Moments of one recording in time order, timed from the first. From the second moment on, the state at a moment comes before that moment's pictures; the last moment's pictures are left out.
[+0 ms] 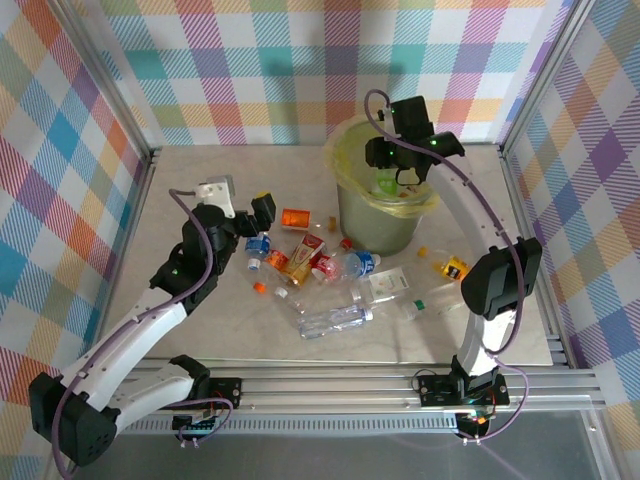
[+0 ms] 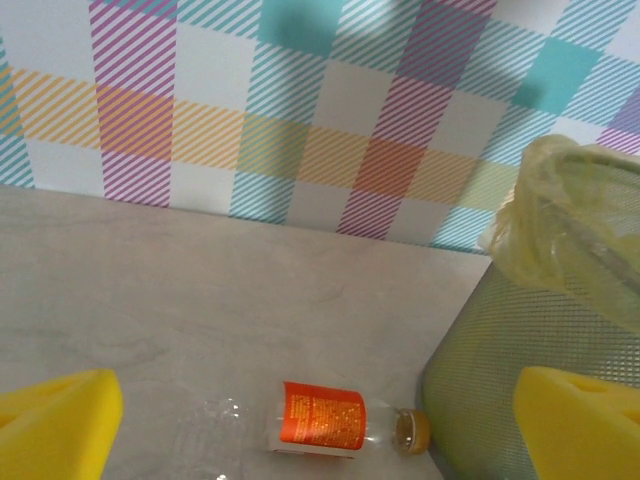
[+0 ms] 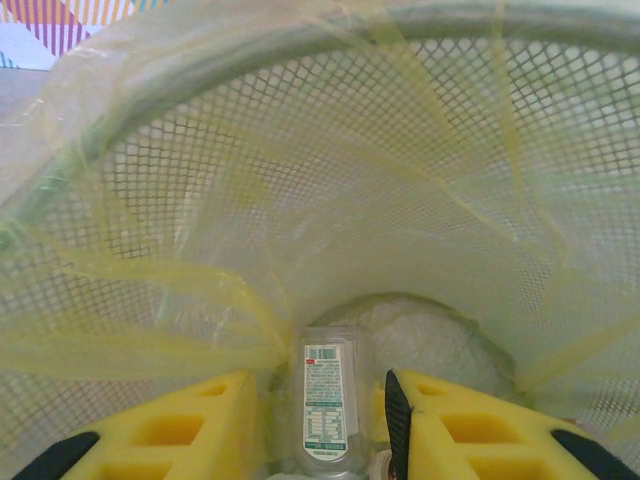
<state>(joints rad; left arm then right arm) -0.52 0.99 0.86 -0.09 -0.34 -0.35 0.37 1.86 1.94 -0.82 -0.01 0.19</state>
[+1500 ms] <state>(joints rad) -0.34 1.40 0.94 -0.39 -0.14 -0.50 0.33 1.96 2.01 -0.89 -0.11 0.25</state>
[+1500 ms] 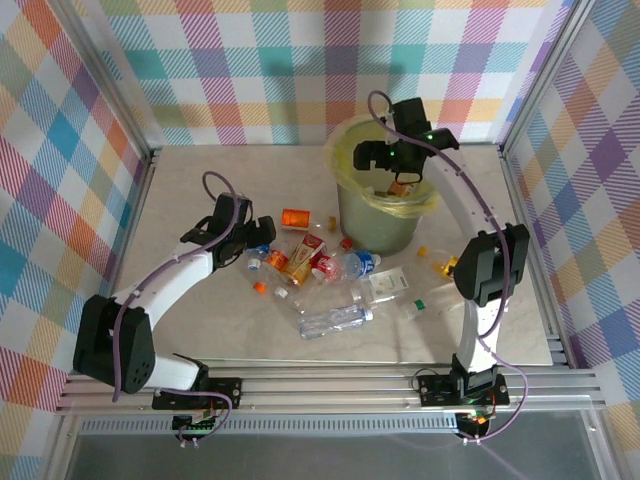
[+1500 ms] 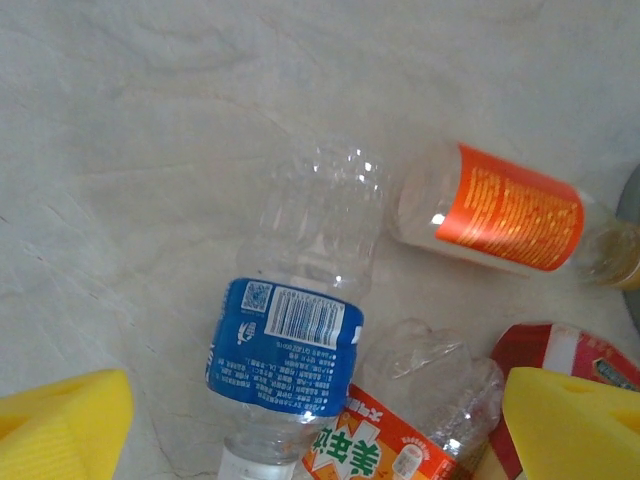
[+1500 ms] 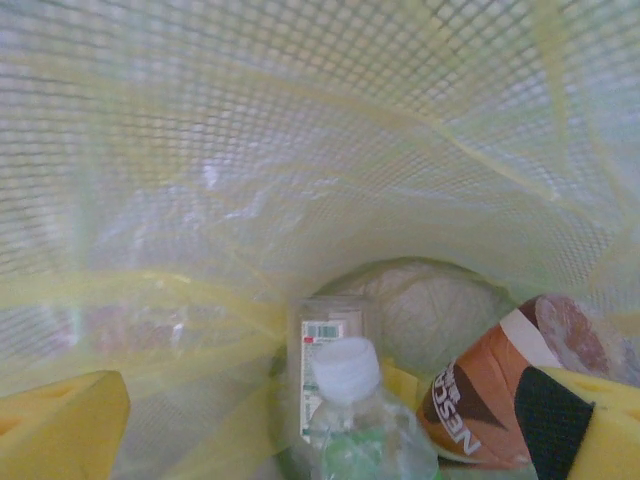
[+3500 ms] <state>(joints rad) -0.19 1.60 0.98 -0.24 -0.02 -0.50 0.33 1.19 1.34 -0.85 0.07 0.49</state>
